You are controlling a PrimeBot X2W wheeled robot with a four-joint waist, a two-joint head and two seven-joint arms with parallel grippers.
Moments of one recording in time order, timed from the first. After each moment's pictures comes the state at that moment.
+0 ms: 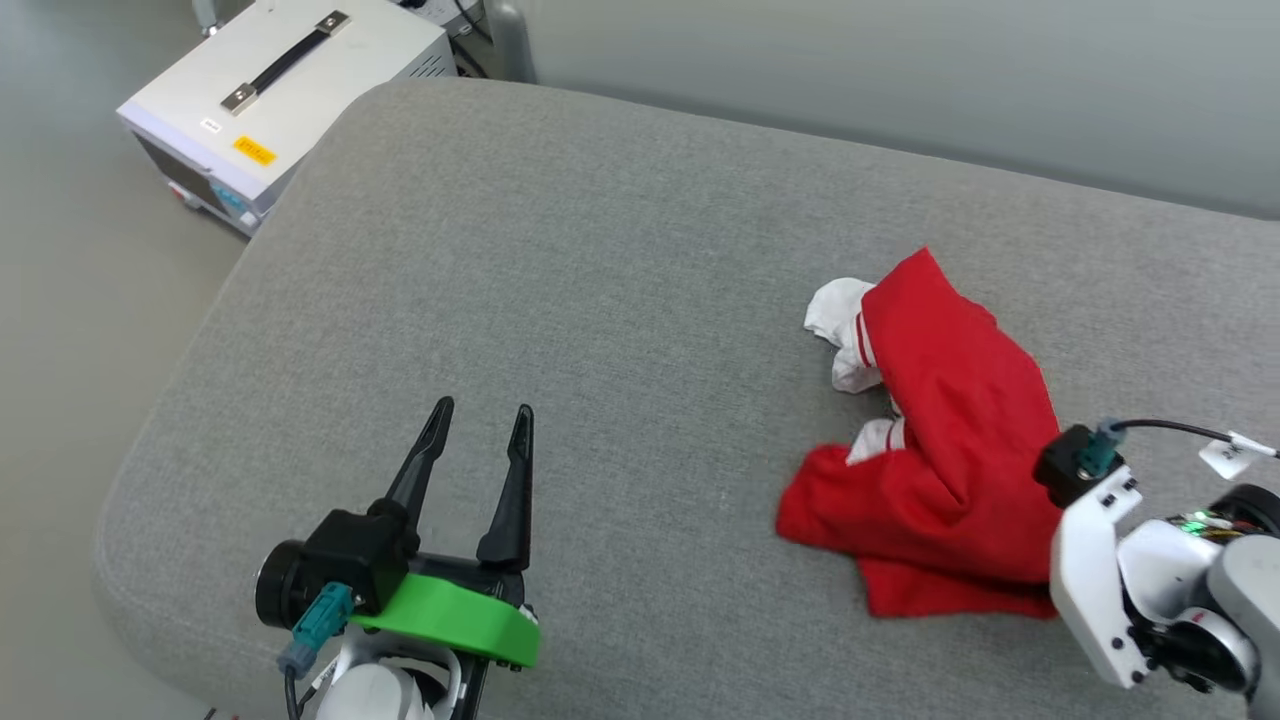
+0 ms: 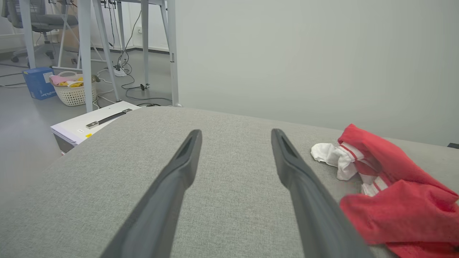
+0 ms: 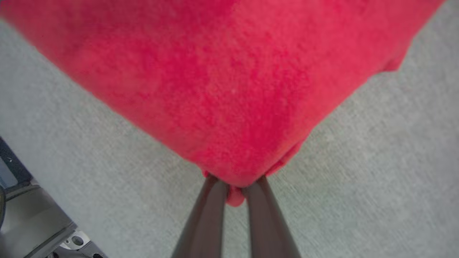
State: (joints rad) left arm -0.07 0.05 -0.16 0.04 -0.21 -0.13 -0.26; right arm -0.42 -0.68 0.75 0.22 0.72 0.13 0.72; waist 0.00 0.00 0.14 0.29
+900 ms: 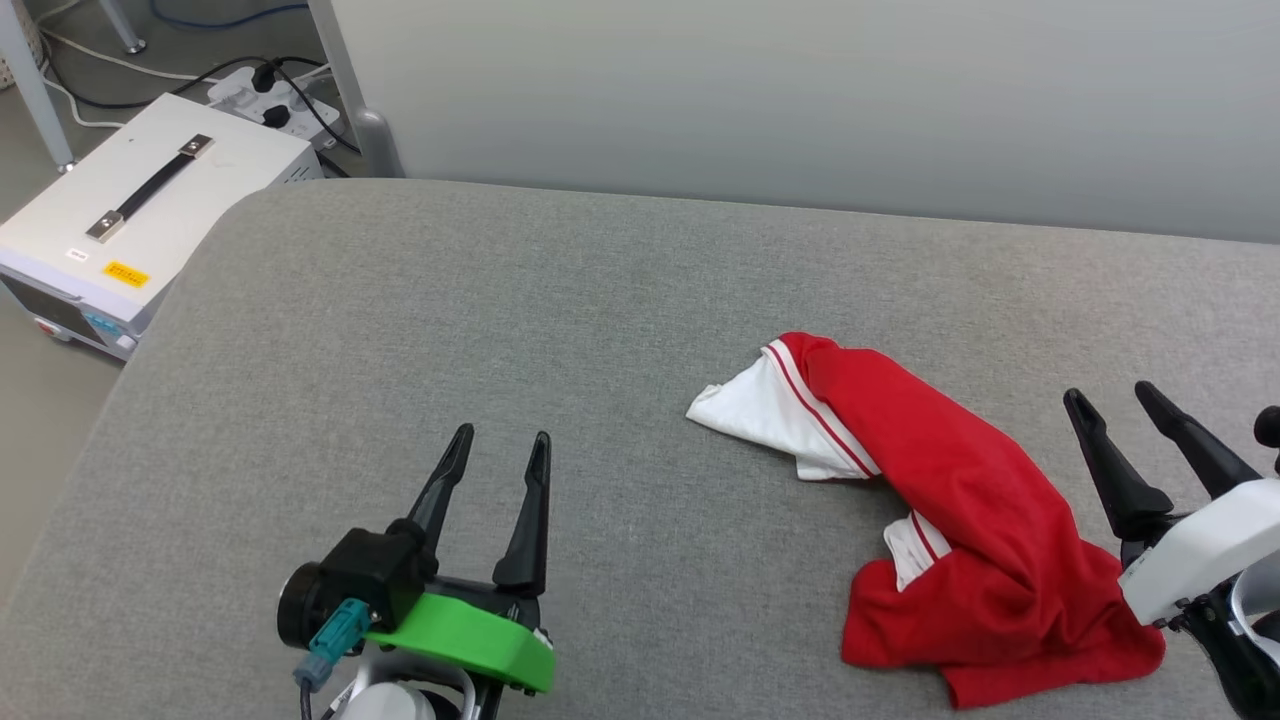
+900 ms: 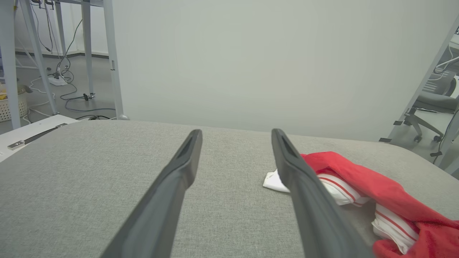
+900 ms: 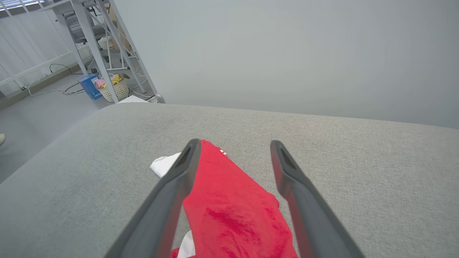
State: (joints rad) left arm -0.04 0.06 -0.19 0.06 -0.24 -0.13 -0.26; right arm -0.05 -0.36 0.02 -0.14 0.56 0.13 0.24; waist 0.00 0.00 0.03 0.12
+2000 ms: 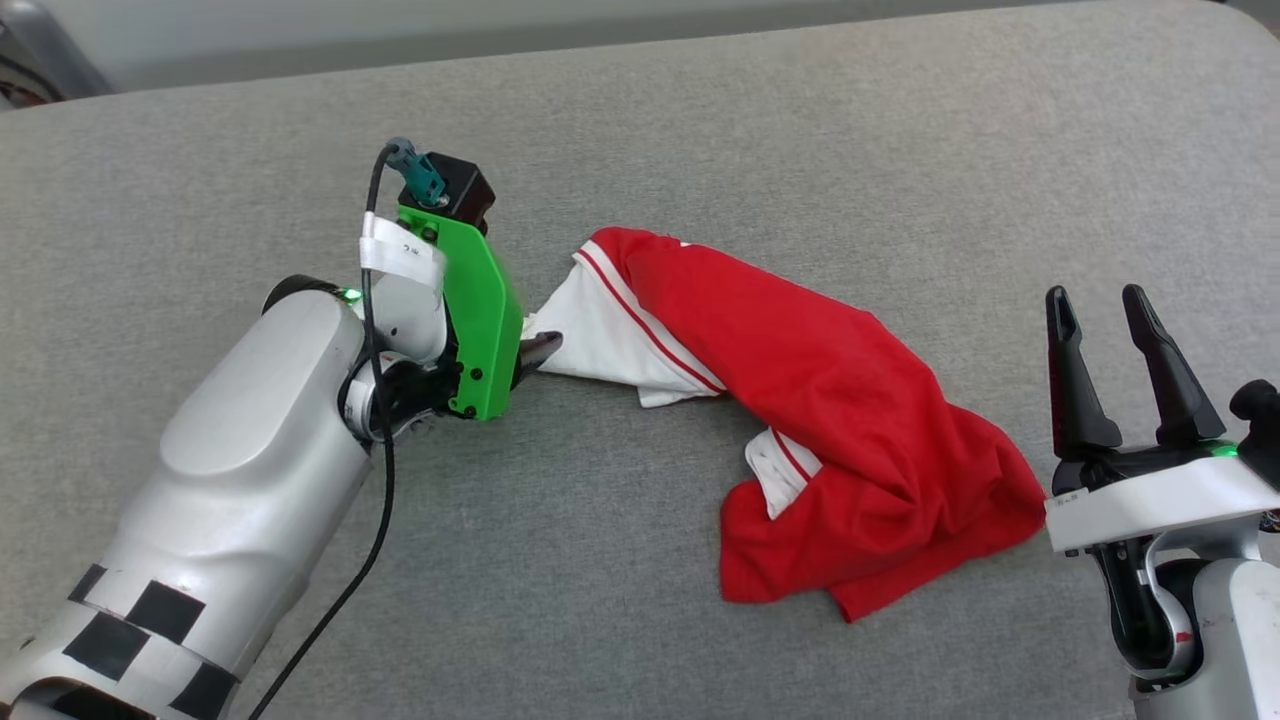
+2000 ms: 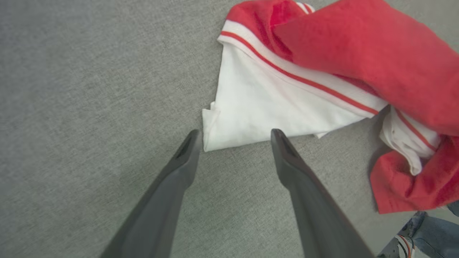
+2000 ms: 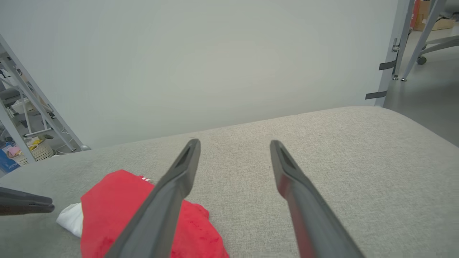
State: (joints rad) left arm -0.86 0.37 -0.69 0.51 -0.87 -0.13 0.71; right arm -0.17 -0.14 0.00 -0.02 0.38 0.13 -0.15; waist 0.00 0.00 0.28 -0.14
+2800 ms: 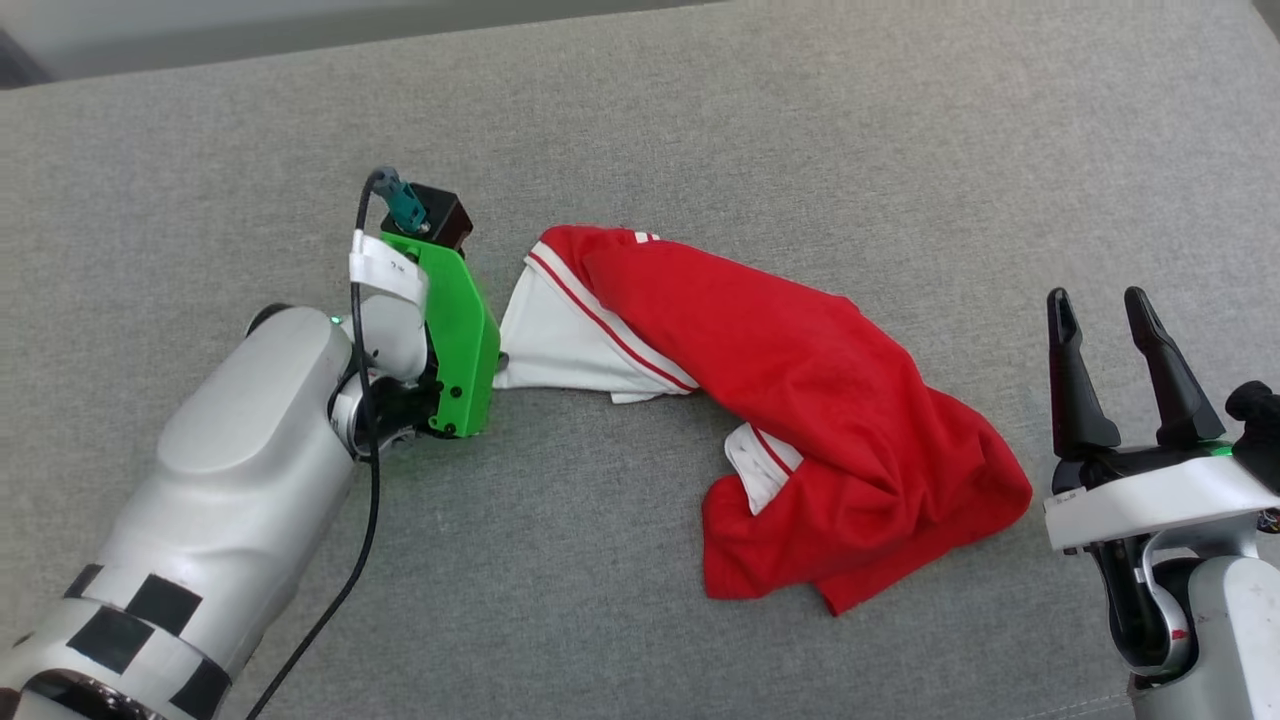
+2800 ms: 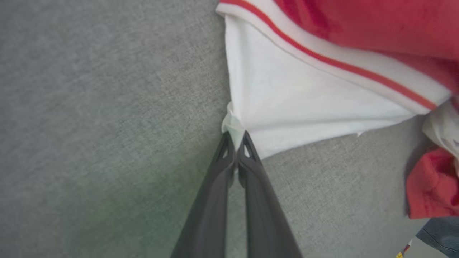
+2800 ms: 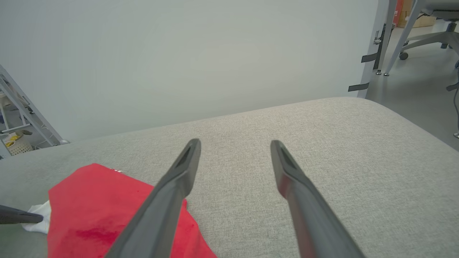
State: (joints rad) left arm -0.89 0.38 -0.78 0.65 -0.92 -0.13 0.69; right arm -0.18 -0.13 0.00 0.02 0.36 0.13 -0.18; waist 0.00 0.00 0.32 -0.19
